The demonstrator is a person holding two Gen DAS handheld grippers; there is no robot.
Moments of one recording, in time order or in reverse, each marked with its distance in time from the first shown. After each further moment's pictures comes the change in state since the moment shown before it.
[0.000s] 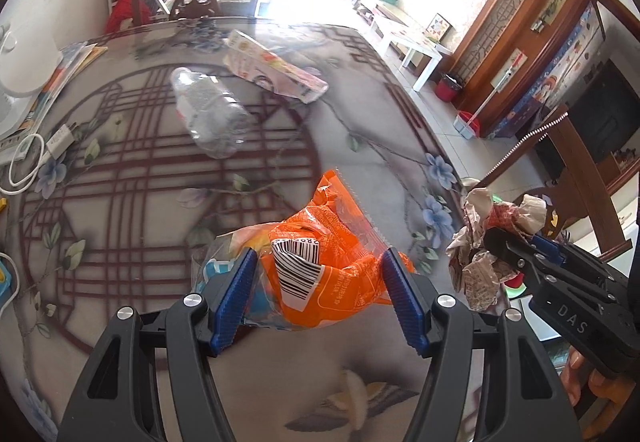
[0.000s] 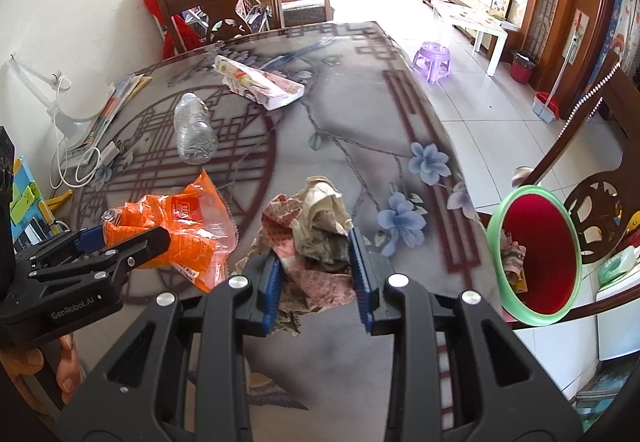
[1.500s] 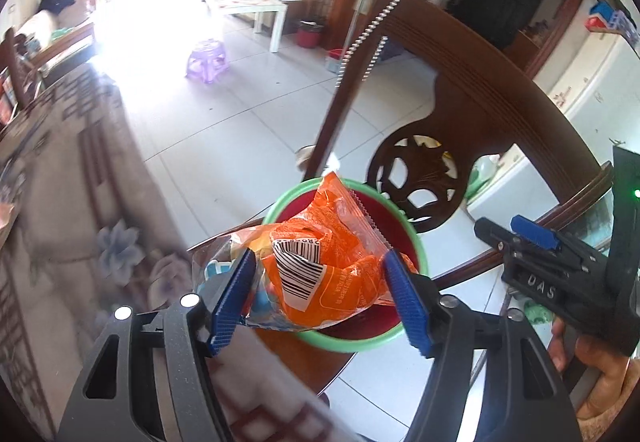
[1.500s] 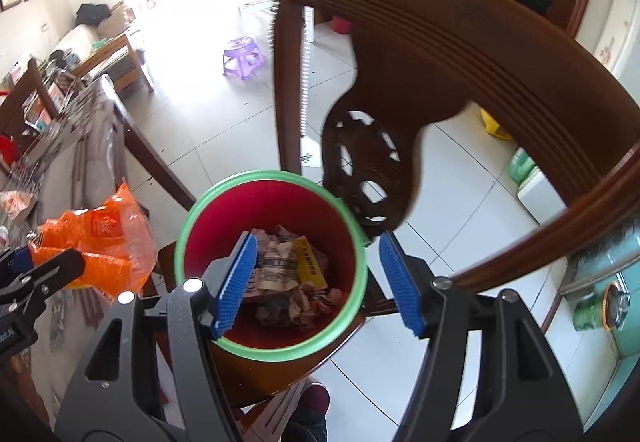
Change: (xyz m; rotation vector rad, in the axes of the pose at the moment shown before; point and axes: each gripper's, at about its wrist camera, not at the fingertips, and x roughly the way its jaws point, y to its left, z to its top) left arm 0.131 -0.344 0.031 0.449 0.113 -0.253; right arm -0.036 -0.358 -0.046 0.458 -0.023 -0.394
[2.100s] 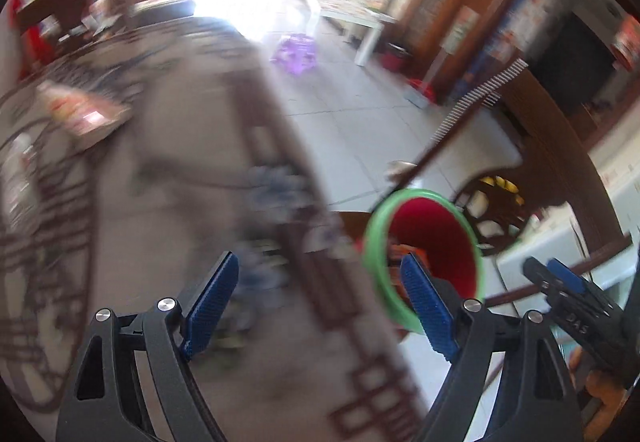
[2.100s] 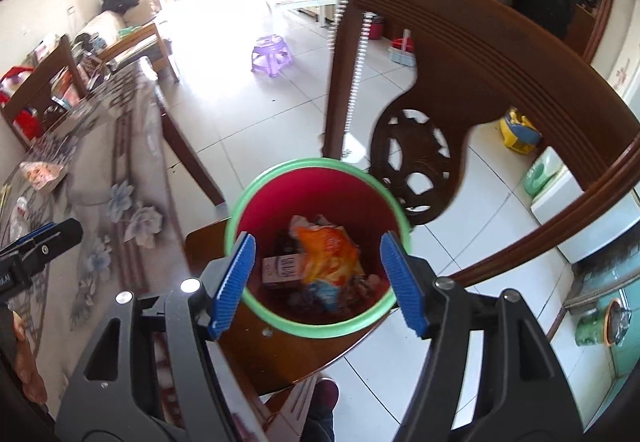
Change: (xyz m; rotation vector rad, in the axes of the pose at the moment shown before) left arm -0.082 0.139 -0.068 -0.351 -0.066 0.188; right arm -0.023 0.065 -0.020 -0.096 -0.006 0.072
